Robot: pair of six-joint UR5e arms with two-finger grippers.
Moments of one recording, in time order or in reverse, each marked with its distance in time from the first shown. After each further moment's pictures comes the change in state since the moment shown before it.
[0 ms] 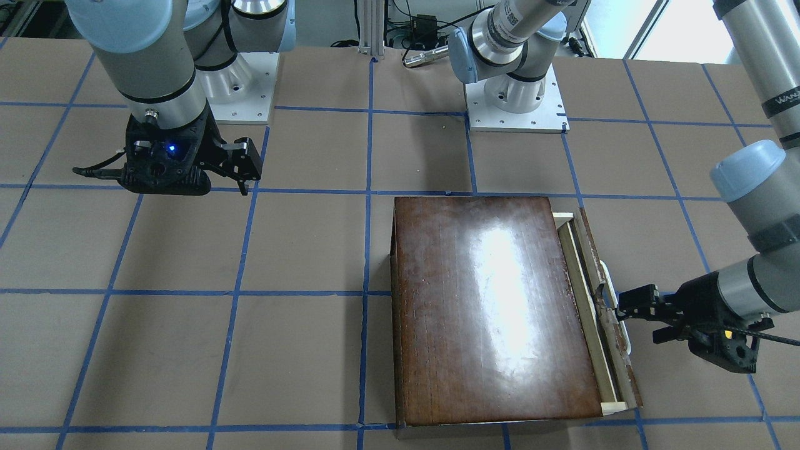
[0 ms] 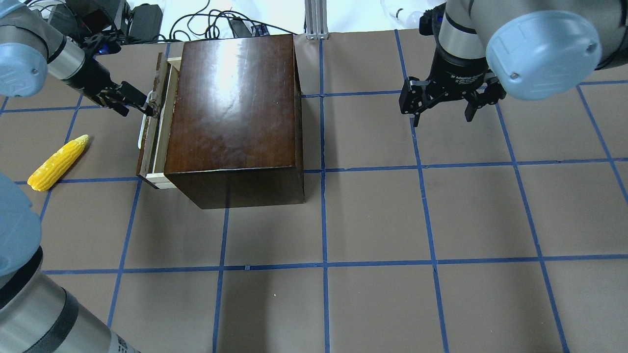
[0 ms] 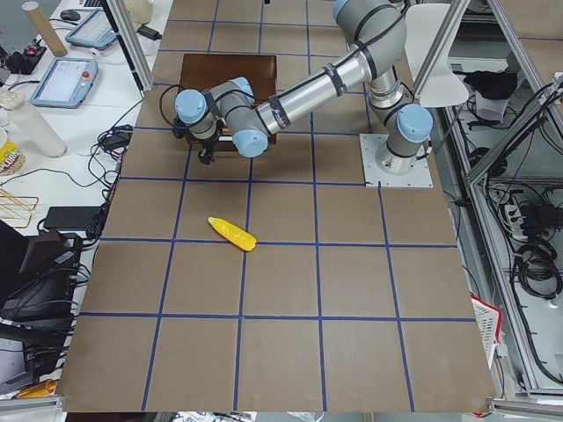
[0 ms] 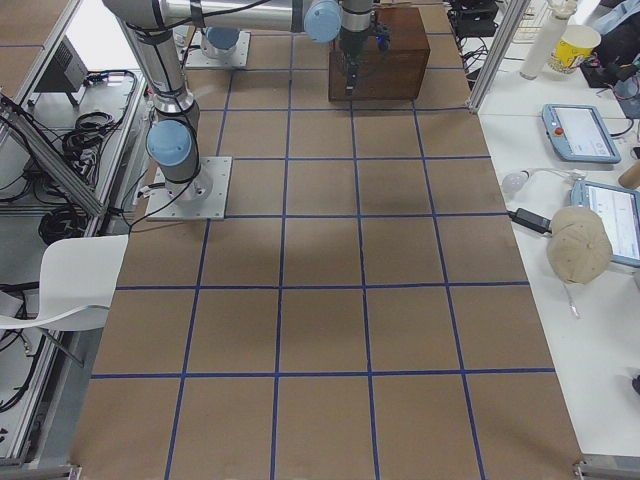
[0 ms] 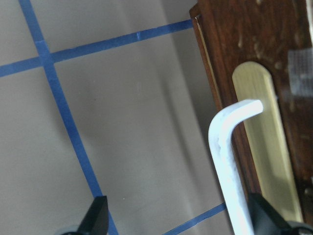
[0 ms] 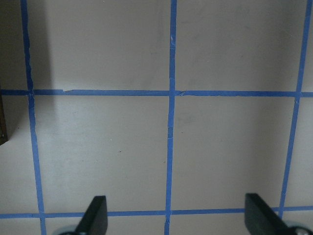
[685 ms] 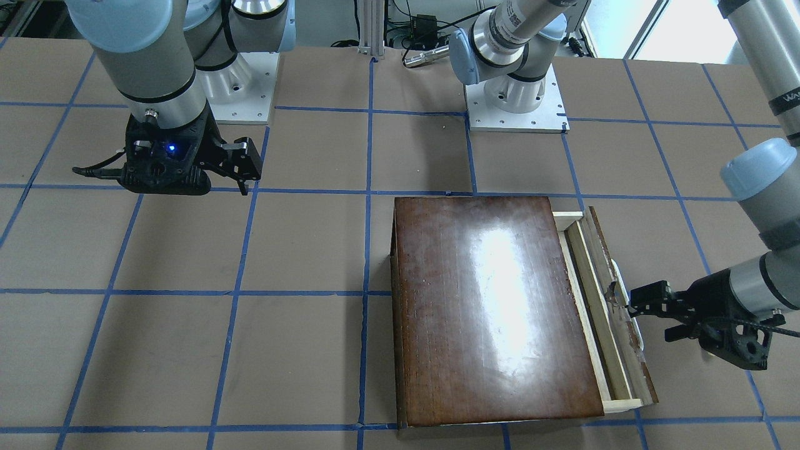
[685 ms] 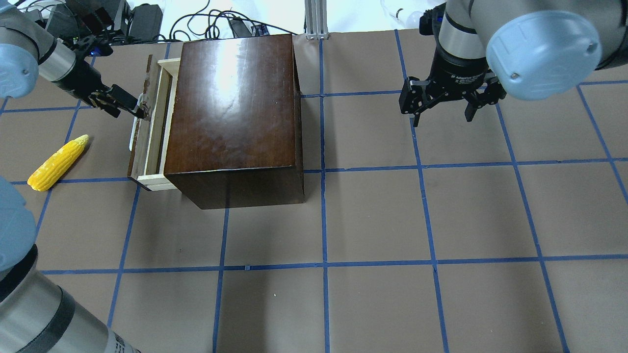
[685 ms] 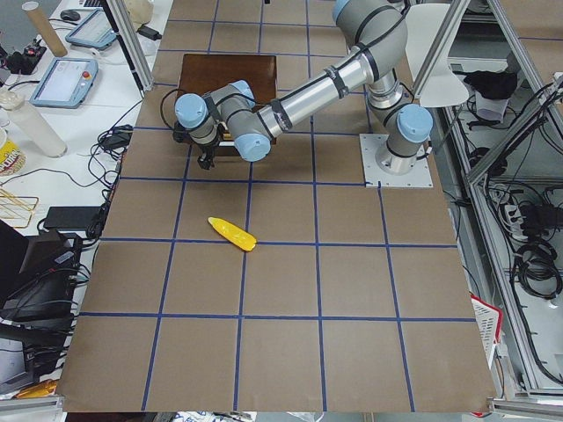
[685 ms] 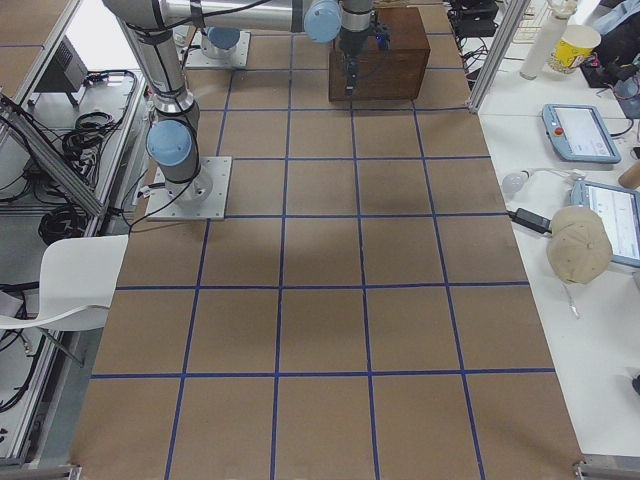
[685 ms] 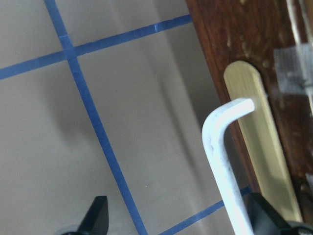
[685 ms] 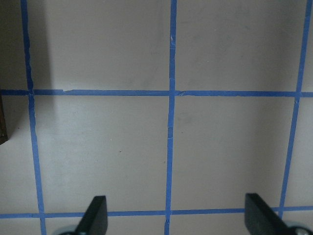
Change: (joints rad) left arm 0.022 0.000 0.001 -0.002 0.020 0.054; right arm 0.000 -0.001 0.000 0.000 0.000 0.000
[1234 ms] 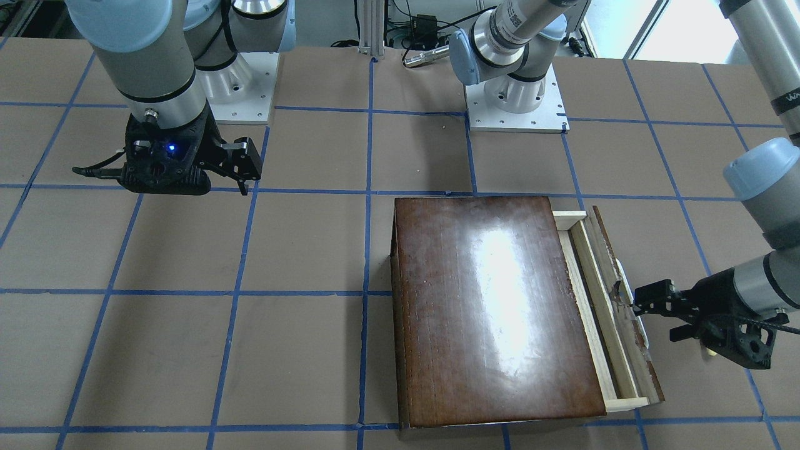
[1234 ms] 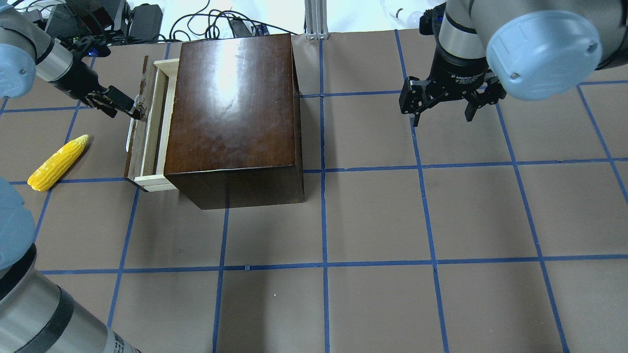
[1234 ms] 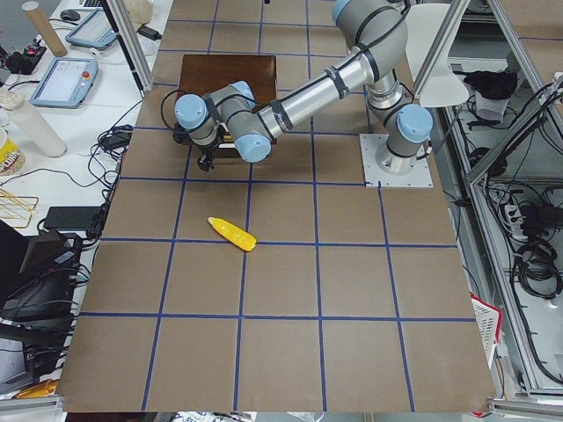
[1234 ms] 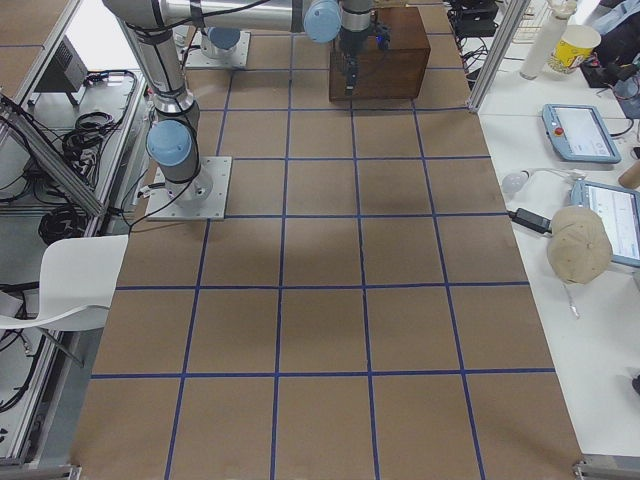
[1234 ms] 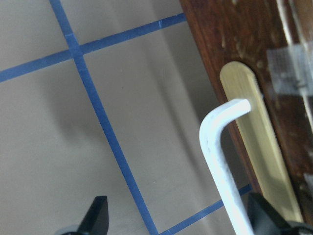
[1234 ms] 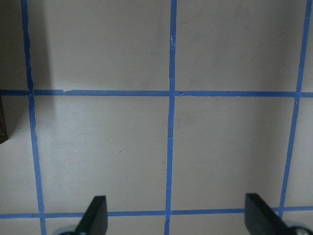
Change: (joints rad) left arm 0.008 -0.001 0.003 0.002 0.014 0.035; right arm 0.000 0.000 0.000 0.000 0.000 0.000
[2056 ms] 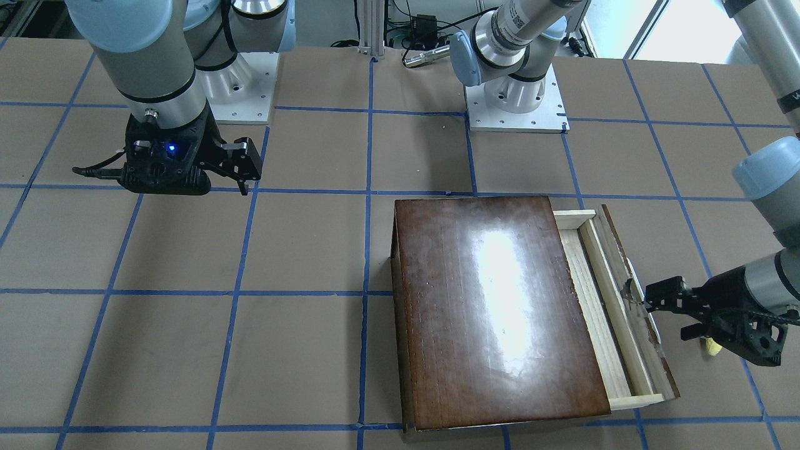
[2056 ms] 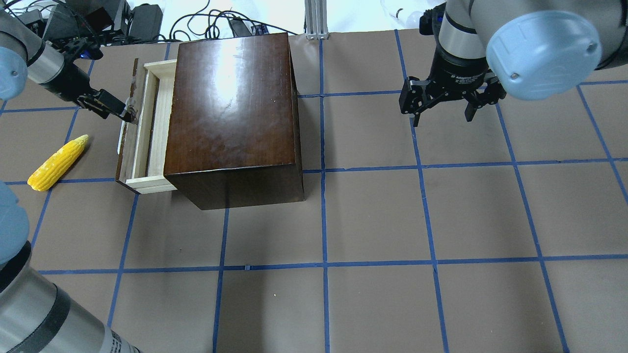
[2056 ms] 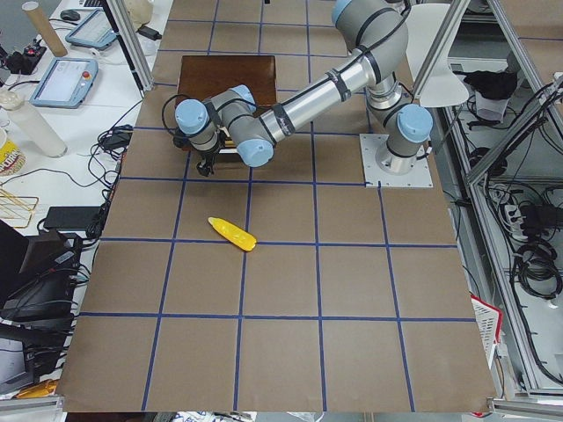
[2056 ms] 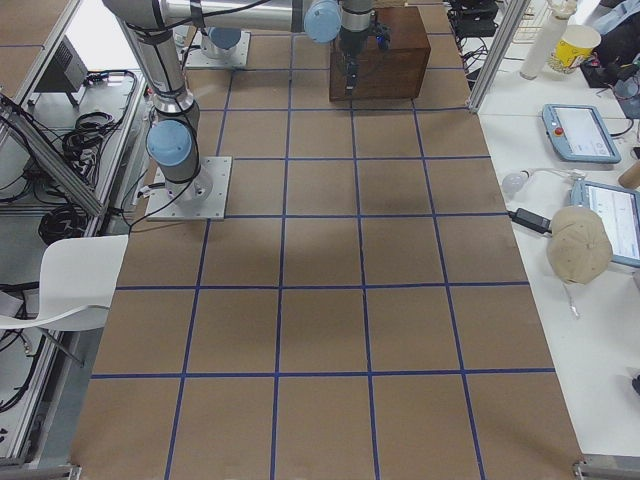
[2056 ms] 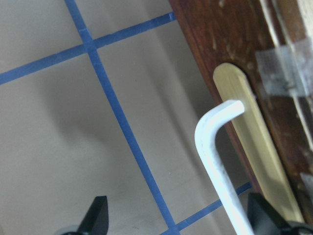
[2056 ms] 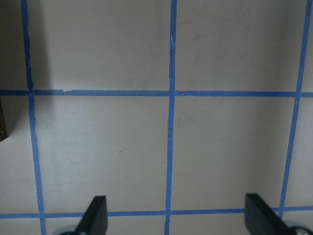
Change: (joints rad) left arm 0.026 -0.002 0.002 0.001 0.019 0.056; right arm 0.000 0.000 0.000 0.000 0.000 0.000
